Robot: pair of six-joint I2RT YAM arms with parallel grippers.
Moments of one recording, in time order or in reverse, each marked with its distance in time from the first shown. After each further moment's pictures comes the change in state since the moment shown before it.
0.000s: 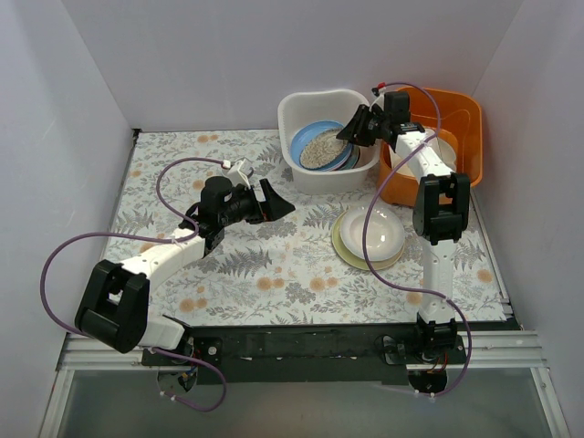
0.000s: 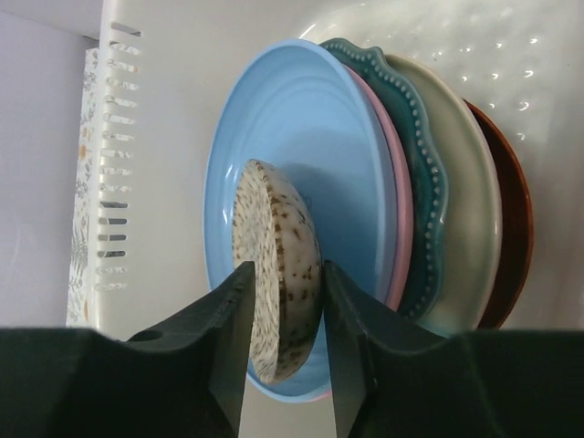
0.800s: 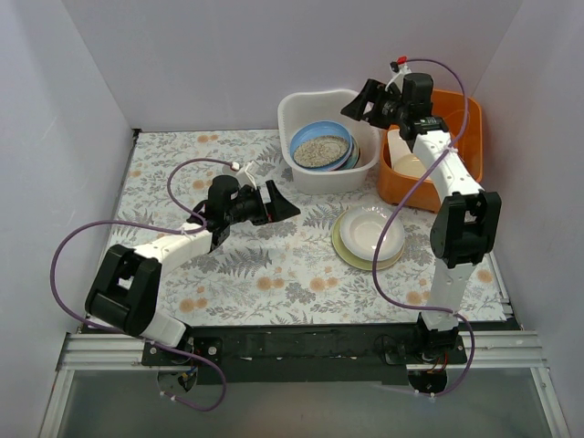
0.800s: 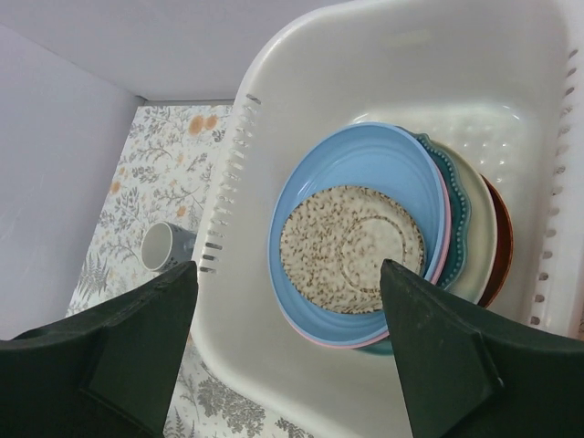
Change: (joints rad) left arm -0.003 0.105 0.023 0.040 0.086 -0.036; right arm 0.002 -0.333 -0.180 0.085 0.099 -0.051
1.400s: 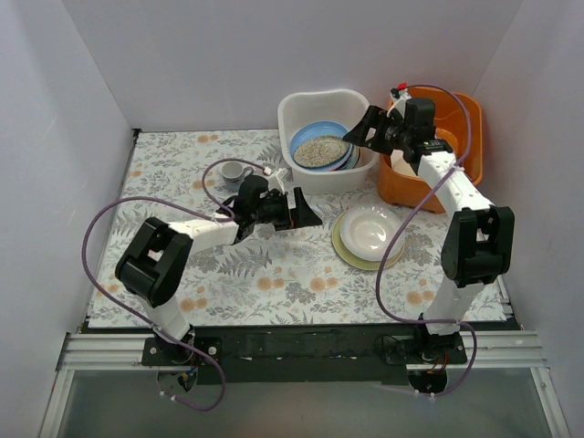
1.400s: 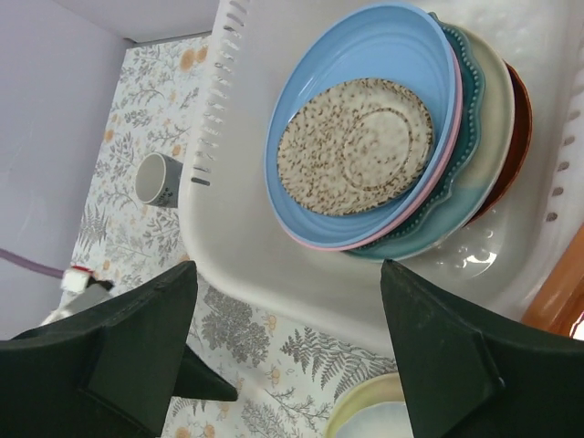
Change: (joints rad) left arm -0.115 0.222 0.127 0.004 0.039 -0.010; right arm -0.001 -0.174 -0.326 0.042 -0.024 -0.007
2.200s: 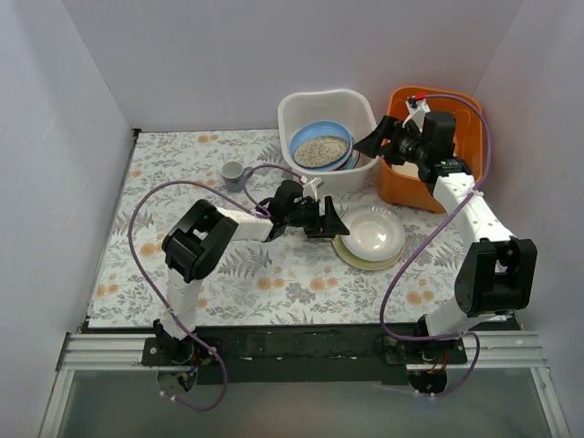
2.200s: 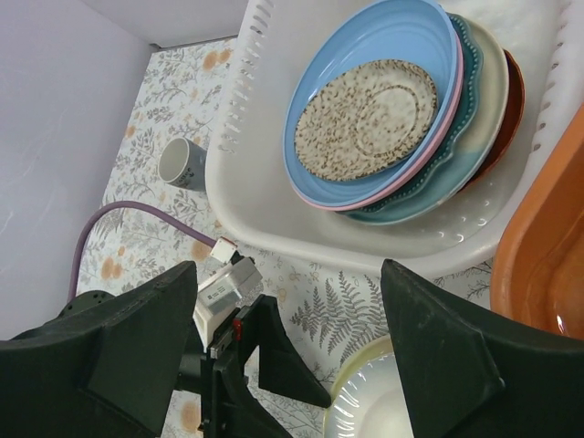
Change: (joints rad) left arm -0.134 0.344 0.220 0.111 0.073 -0.099; right arm -0.041 -0.249 -0.237 0.067 -0.043 0.001
